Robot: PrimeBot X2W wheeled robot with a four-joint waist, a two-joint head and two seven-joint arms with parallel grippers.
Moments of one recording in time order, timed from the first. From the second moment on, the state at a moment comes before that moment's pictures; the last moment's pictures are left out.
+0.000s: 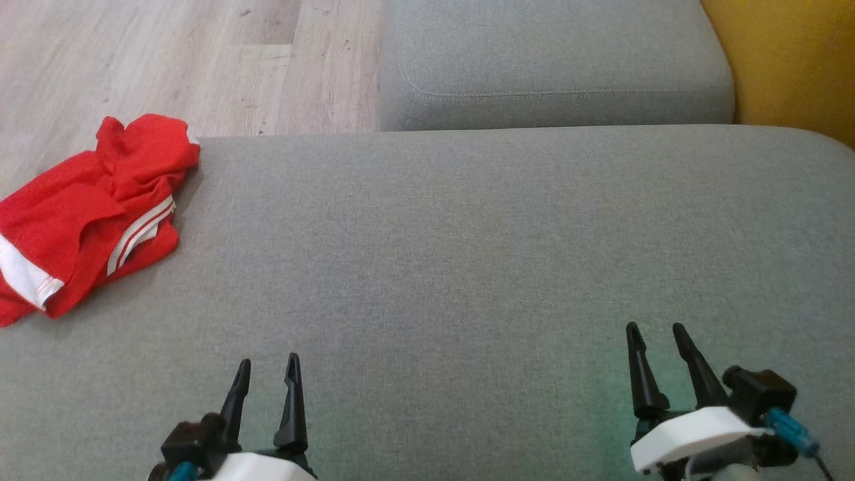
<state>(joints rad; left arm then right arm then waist) 0.05 0.05 -0.19 0.31 -0.36 -0.05 -0.19 0.03 -0.04 0.08 0.33 0.30 0.12 -0.19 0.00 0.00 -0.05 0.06</state>
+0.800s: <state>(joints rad) 0.07 0.05 -0.22 0.36 -0.15 -0.04 -0.25 0.03 -0.04 0.09 0.35 0.03 0.12 -0.25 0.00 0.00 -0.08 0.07</state>
